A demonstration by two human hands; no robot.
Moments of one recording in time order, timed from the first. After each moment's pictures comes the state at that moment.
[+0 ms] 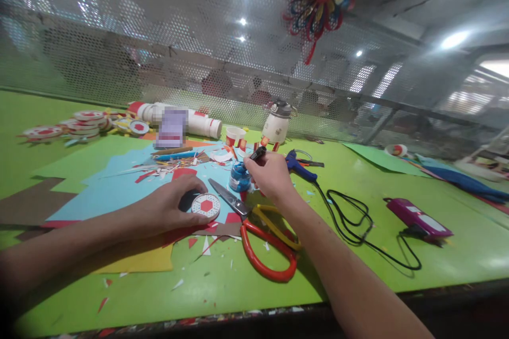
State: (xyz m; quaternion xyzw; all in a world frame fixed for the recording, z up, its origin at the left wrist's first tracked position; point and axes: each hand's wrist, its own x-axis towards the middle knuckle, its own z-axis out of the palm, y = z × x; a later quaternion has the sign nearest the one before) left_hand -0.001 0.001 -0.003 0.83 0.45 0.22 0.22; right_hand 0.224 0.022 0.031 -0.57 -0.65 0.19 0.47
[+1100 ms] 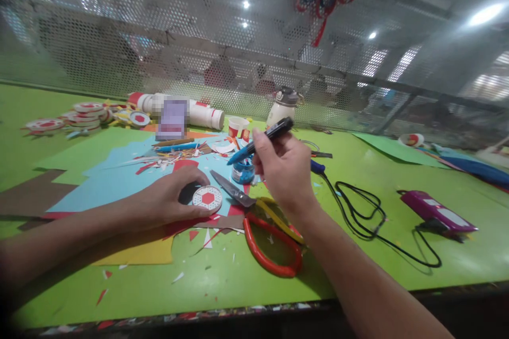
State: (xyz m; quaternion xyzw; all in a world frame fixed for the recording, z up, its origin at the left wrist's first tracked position) left_hand -0.001 0.002 -0.004 0.83 0.47 0.20 0.22; right_hand 0.209 -0.015 0.049 -0.42 -0.61 0.22 0.63
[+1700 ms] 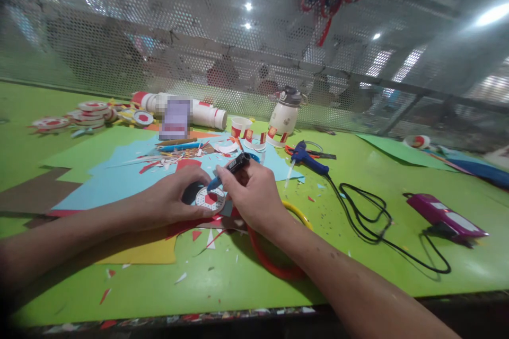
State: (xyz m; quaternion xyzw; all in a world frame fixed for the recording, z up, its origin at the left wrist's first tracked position) left_hand 0.001 0.002 -0.004 0.83 0.46 0.21 0.22; right_hand 0.186 -0.023 0.017 -0.47 -0.70 0.26 0.46
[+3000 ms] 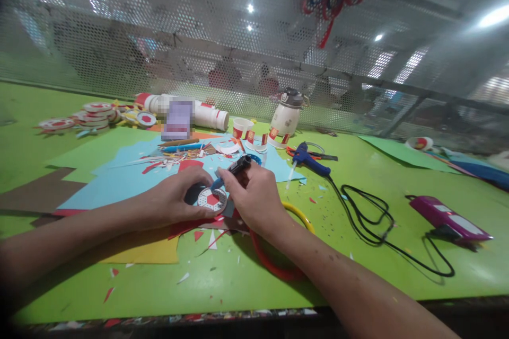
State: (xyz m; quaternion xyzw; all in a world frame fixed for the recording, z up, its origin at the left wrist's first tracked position) left_hand -0.001 0.001 -0.004 0.84 0.45 0.21 0.22; right_hand 0.185 -0.022 0.015 -0.50 -0.73 0.18 0.44
